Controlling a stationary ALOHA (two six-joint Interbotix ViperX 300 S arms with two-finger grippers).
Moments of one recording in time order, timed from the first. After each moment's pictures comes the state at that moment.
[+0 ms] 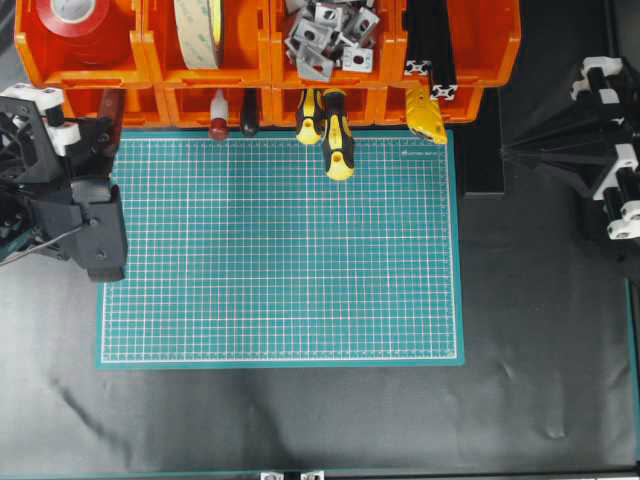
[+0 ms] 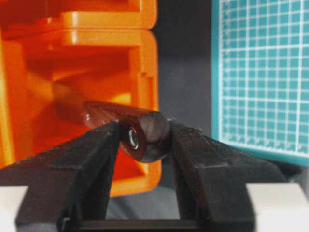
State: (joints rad) left arm -0.44 -0.39 0.72 0.91 1.24 -0.60; right arm 0.04 -1.04 1.19 0.04 -0.10 0.25
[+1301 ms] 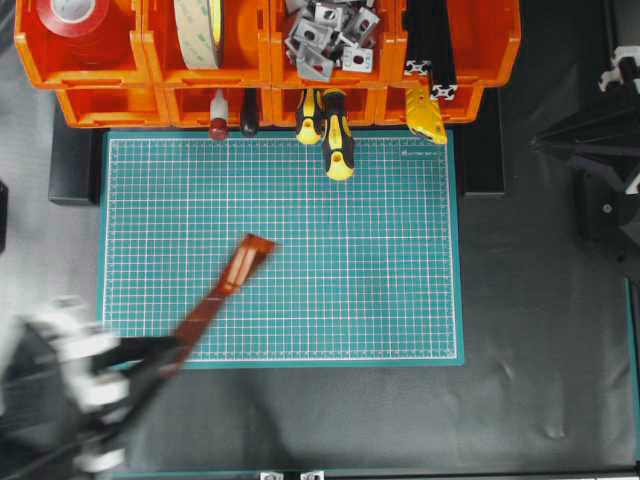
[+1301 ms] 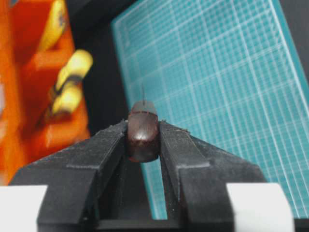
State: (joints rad) left arm -0.77 -0.05 0.07 0.91 1.29 -0.41; right arm 0.04 -1.15 1.15 0.04 0.03 0.25
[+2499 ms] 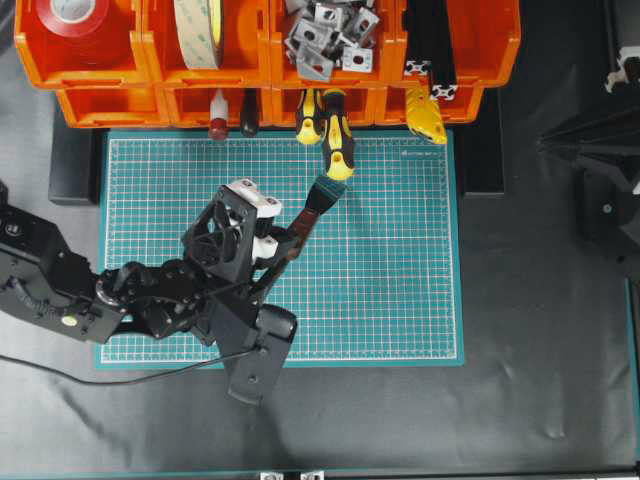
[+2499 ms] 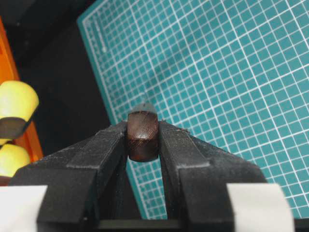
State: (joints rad) left arm -0.38 0.05 0.32 0.91 0.76 -0.35; right arm 0.04 -1.17 1.14 0.04 0.09 0.27
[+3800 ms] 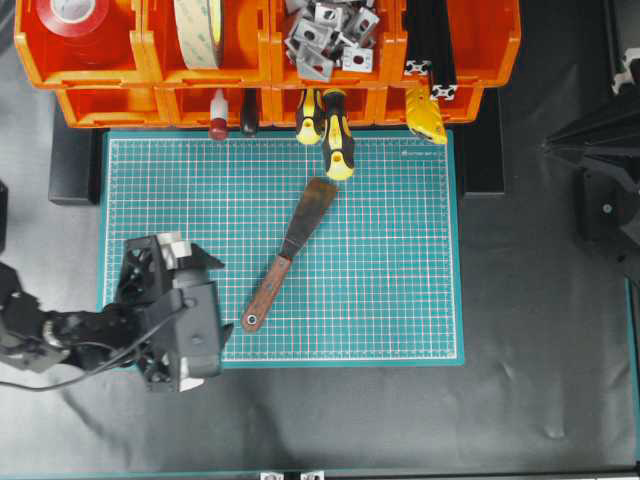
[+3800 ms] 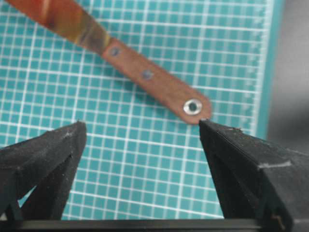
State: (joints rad) left arm -0.54 -0.02 0.58 0.90 0.67 -1.24; right arm 0.04 -1.20 1.13 0.04 0.16 0.27
